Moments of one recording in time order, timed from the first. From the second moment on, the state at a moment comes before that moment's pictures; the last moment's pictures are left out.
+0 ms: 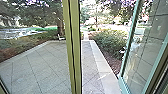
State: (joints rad) left arm 1.55 3.01 -2.65 -0.01 -0.01 0.13; right arm -1.61 3.09 -2.74 -0.74 -0.10 0.66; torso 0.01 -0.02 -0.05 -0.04
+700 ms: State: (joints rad) left arm 1.55 3.02 -2.64 0.00 -0.01 0.13; right arm -1.61 3.08 -2.75 -0.74 -0.10 0.66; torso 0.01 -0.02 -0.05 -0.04
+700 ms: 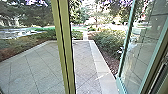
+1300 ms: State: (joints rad) left arm 1.56 3.02 -2.65 0.00 -0.01 0.13; right arm -1.65 3.06 -2.75 -0.75 -0.02 0.66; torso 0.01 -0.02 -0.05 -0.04
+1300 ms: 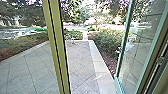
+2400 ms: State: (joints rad) left arm 1.55 3.04 -2.65 0.01 -0.02 0.13; right arm -1.63 3.08 -2.75 -0.75 -0.02 0.66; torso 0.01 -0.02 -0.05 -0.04
